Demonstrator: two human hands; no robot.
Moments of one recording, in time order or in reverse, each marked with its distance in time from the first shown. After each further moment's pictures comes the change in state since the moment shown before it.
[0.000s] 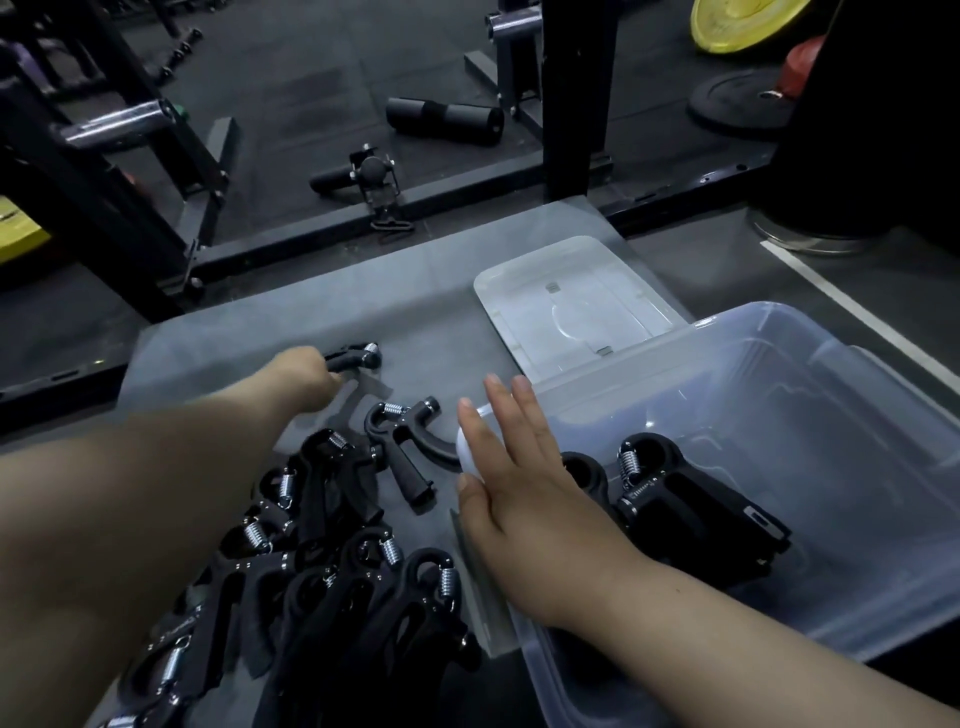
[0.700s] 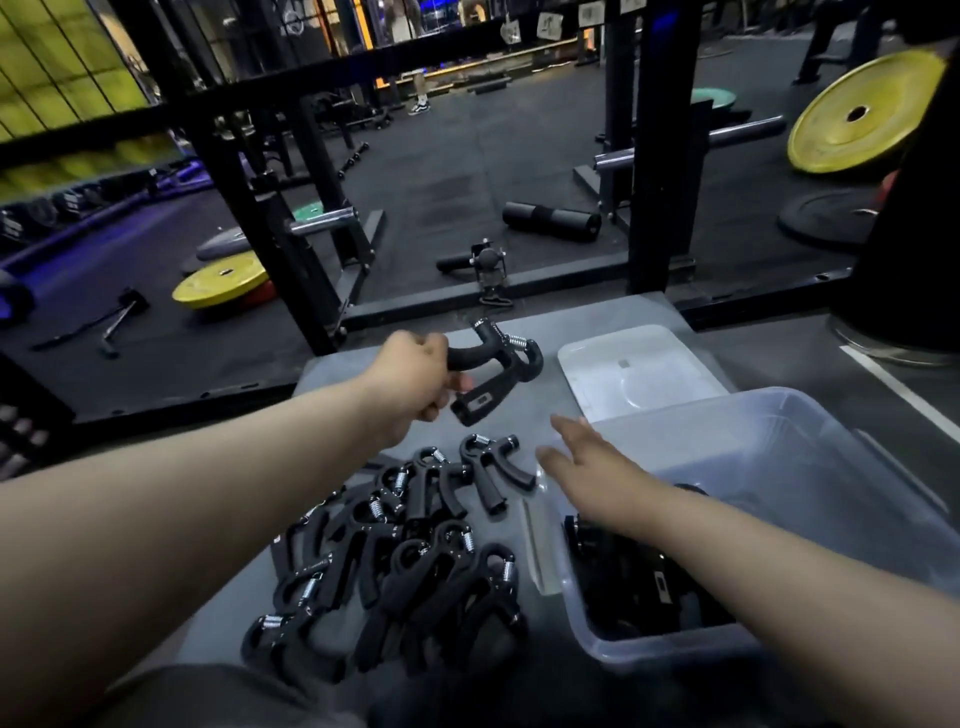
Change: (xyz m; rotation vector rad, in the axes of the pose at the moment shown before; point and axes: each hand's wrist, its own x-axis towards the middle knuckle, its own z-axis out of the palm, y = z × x) left_hand -0.216 0.034 -0.110 -1.161 0.163 0.007; right_hand 0.003 -0.012 -0.047 0.219 -0.088 0.067
